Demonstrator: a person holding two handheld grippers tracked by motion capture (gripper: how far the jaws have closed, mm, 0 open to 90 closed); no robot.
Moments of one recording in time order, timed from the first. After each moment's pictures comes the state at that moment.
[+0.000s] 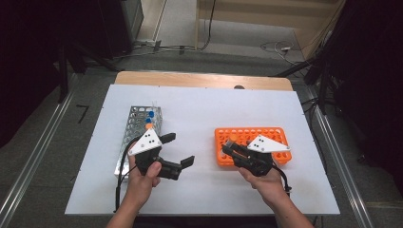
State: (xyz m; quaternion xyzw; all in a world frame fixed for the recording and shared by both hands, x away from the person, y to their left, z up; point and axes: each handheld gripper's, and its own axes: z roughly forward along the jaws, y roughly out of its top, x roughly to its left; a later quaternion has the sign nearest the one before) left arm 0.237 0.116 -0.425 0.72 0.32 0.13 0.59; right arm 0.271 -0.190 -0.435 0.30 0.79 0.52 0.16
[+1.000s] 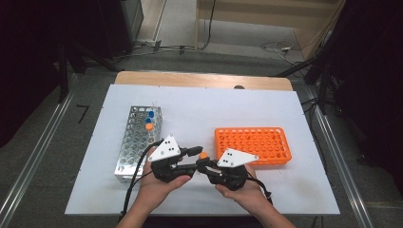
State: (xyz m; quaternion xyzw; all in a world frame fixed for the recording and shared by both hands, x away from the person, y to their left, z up) left arm 0.230 0.079 -0.427 0.76 0.27 0.11 0.58; right arm 0.242 -0.132 -0.448 0.21 0.84 0.49 0.10
